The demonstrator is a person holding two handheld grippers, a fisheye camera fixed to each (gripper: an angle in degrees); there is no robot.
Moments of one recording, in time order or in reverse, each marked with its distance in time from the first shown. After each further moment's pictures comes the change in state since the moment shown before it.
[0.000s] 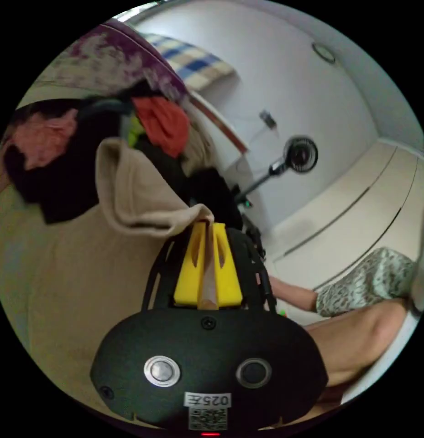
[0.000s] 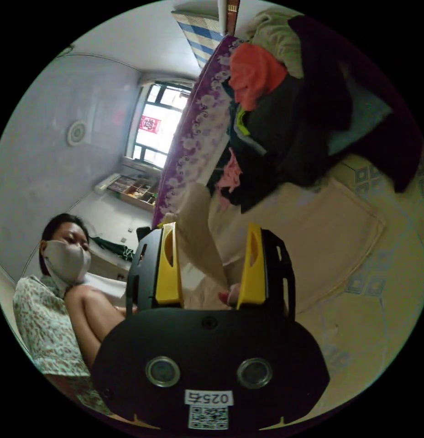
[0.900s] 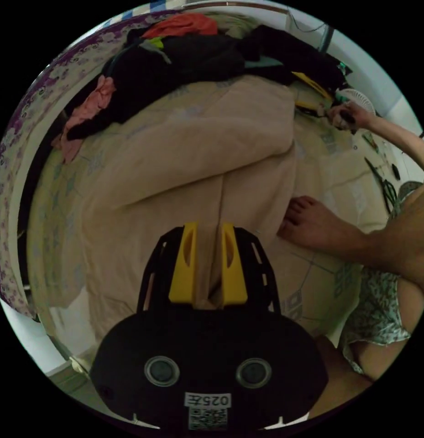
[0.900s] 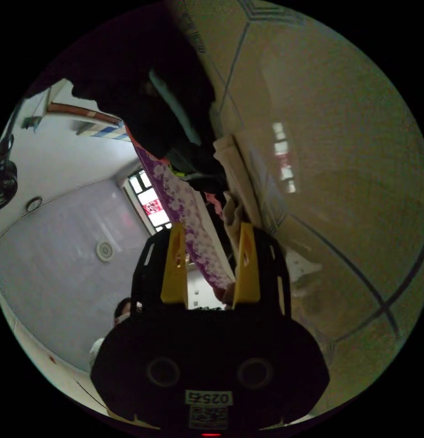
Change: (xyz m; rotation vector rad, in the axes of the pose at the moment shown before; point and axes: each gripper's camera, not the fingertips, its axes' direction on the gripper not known) left arm 0.093 0.198 0.069 -0.592 -0.873 0.066; right arm 0.200 -0.031 -0.084 0.206 -0.350 0.660
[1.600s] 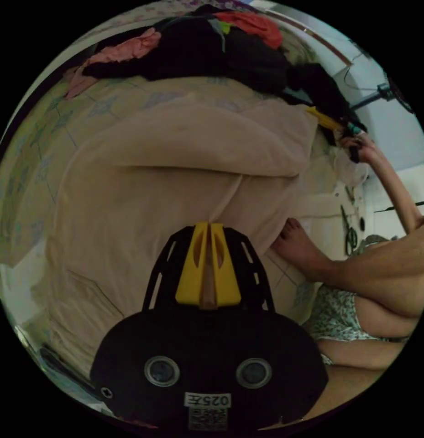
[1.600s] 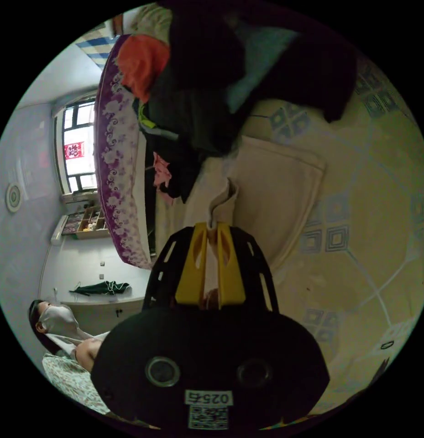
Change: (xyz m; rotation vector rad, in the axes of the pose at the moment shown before) left arm -0.087 0.046 -0.149 0.087 0.338 -0.312; right arm -0.147 -0.001 0.154 -0.153 0.582 -0.285
